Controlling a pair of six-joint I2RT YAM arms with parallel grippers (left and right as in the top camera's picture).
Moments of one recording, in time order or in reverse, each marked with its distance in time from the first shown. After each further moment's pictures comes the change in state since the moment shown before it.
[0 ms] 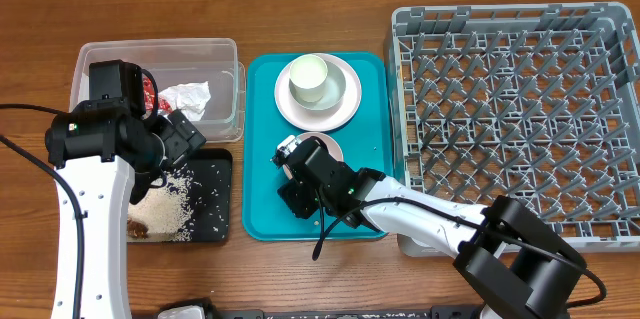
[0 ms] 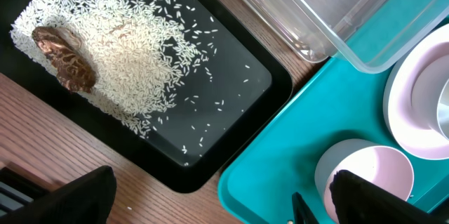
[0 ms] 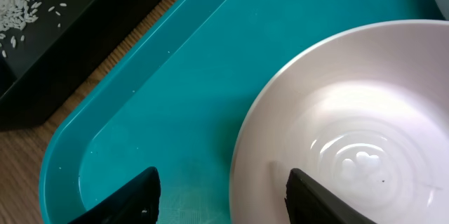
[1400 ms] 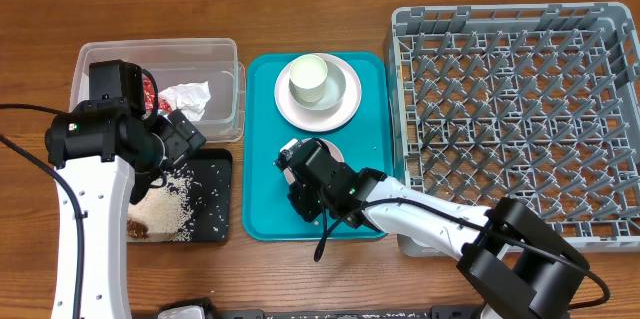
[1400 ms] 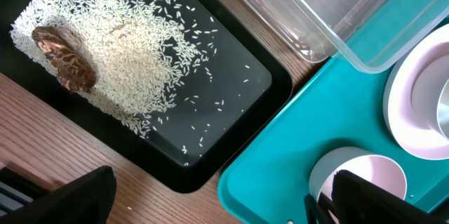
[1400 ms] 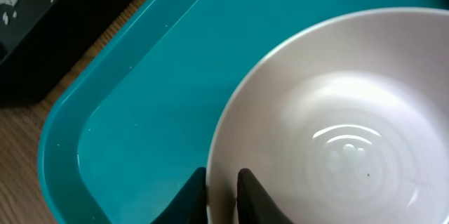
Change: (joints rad) left arm 0.000 0.000 0.000 0.000 0.000 0.000; right arm 0.000 -0.012 0.000 -0.065 -0.009 -0.001
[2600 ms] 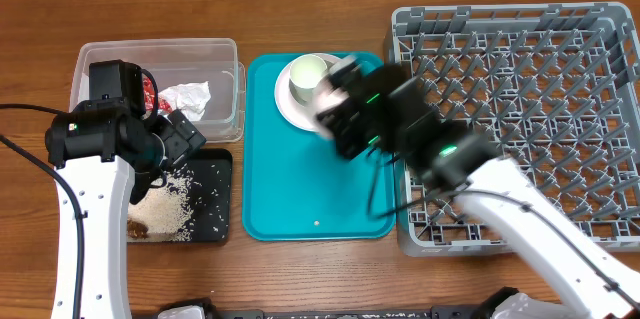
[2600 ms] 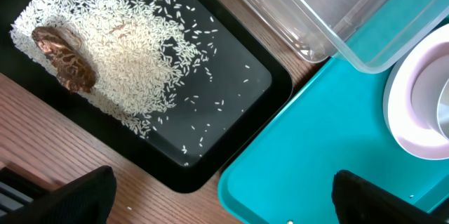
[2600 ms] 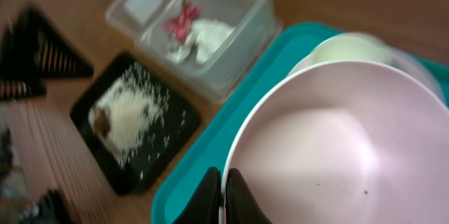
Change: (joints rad) left arm 0.000 0.000 0.000 0.000 0.000 0.000; right arm -0.328 -0.368 0.244 -0.271 -0.246 0.008
